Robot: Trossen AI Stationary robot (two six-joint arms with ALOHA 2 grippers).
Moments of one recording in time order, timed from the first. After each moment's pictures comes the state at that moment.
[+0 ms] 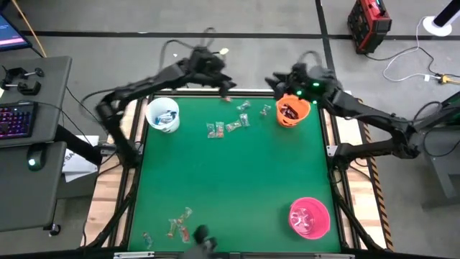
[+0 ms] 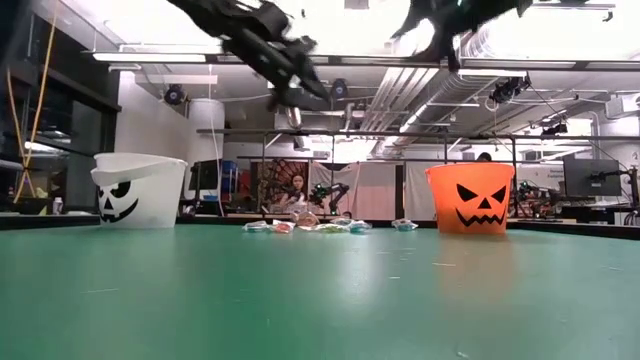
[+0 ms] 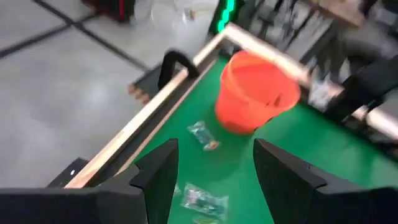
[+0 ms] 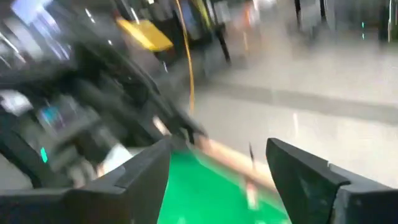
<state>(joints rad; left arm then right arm) 0.63 1.72 1.50 -0.33 0.27 -0.14 -0.54 1.15 1.04 -0.09 0.06 0.42</state>
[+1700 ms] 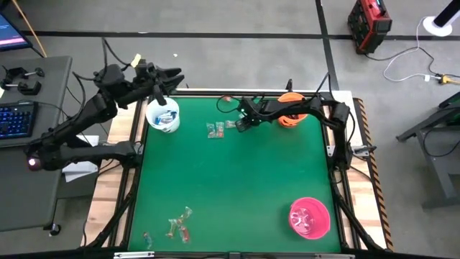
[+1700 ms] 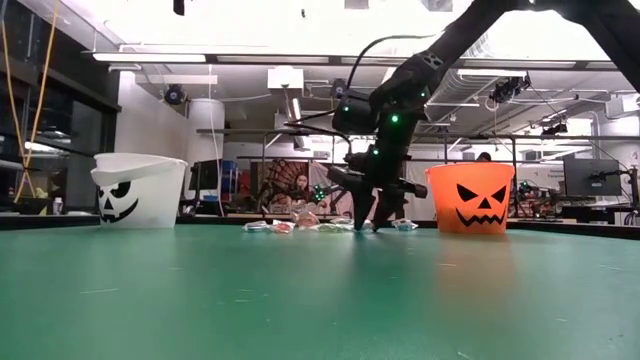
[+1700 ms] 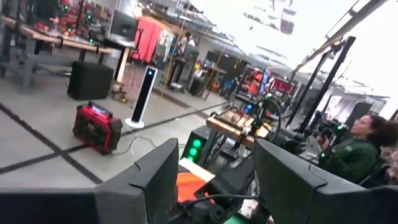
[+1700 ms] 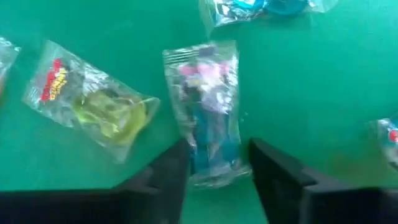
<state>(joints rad) 0.58 0.87 1.06 -0.09 0.14 -0.36 -0.40 2.01 1.29 -0.46 0.15 0.60</state>
